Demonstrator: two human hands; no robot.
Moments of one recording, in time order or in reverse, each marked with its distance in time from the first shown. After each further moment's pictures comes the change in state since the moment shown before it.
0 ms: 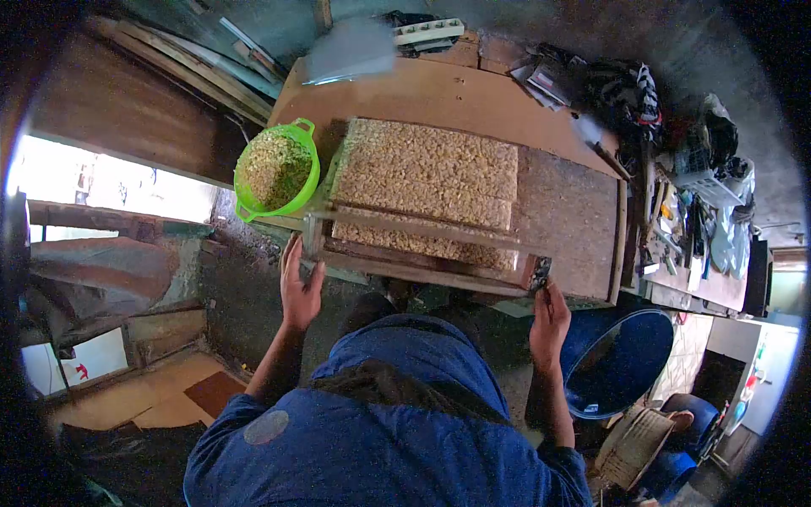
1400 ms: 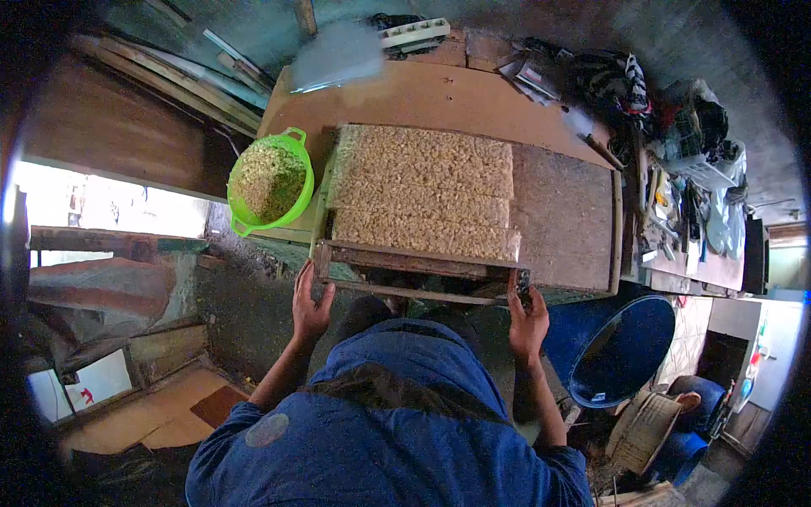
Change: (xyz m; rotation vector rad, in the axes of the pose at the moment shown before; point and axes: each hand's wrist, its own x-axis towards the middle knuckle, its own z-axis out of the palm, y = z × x) left_hand -0.023 -0.043 0.015 0.007 -0.122 -0.028; right_hand -0.022 0.031 0.034 -0.232 0.068 0.121
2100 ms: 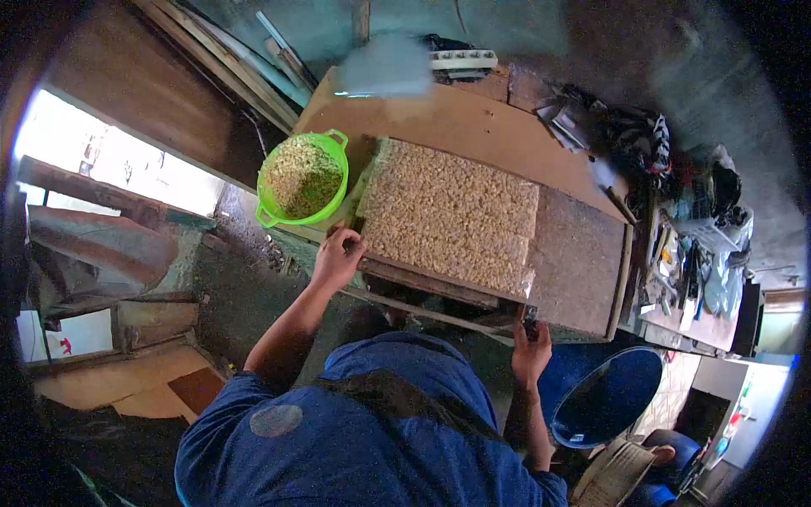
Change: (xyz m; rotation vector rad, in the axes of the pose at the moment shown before) left_hand 0.102 0.021 0.012 0.036 -0.138 -0.206; right_hand 0.002 -0.031 0.009 -0.178 0.087 -0.130
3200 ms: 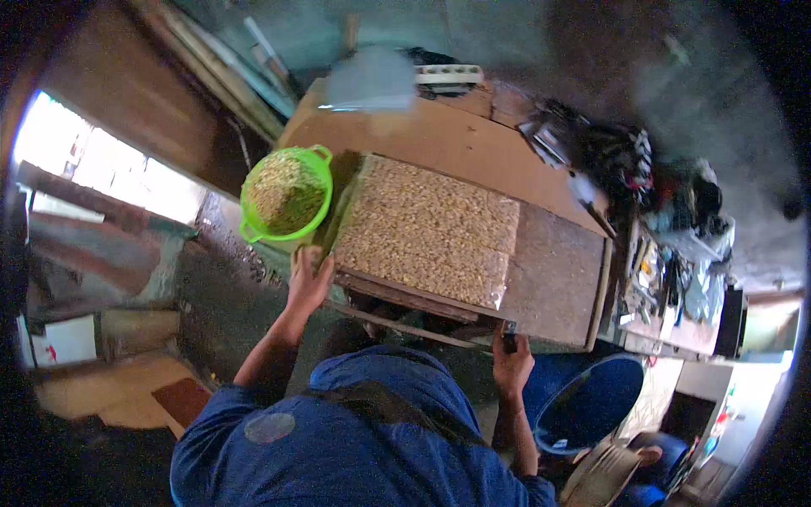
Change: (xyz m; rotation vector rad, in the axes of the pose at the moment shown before) left_hand -0.017 -0.017 -0.004 -0.024 0.174 0.034; right_hand 0.005 -0.008 -0.007 -0.247 -0.024 0.002
